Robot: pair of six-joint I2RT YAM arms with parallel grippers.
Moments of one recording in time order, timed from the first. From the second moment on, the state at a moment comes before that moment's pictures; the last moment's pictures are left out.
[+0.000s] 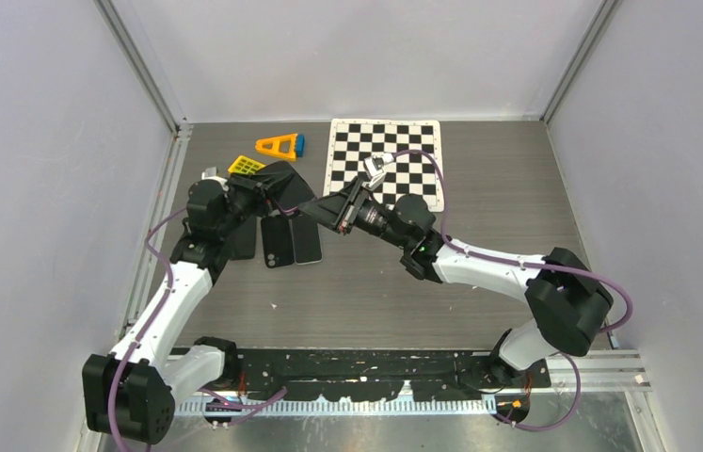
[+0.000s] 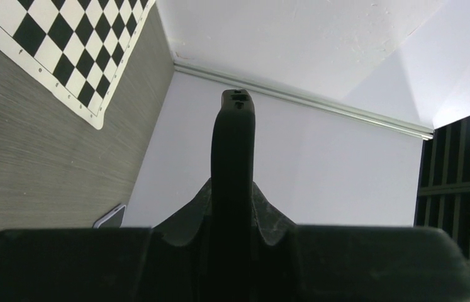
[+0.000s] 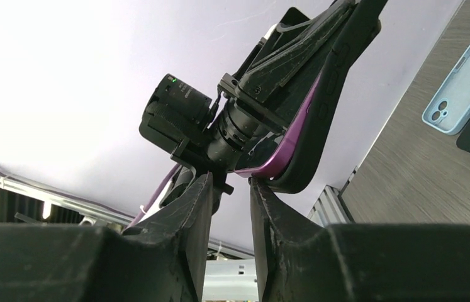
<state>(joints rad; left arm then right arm) -0.20 1.01 0.74 0.12 0.31 -1.69 0.86 1.51 0.88 0.86 -0.26 1.29</state>
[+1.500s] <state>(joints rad) -0.24 0.88 0.86 0.00 0.68 -0.97 0.72 1.38 0.81 0.77 -0.19 1.49</state>
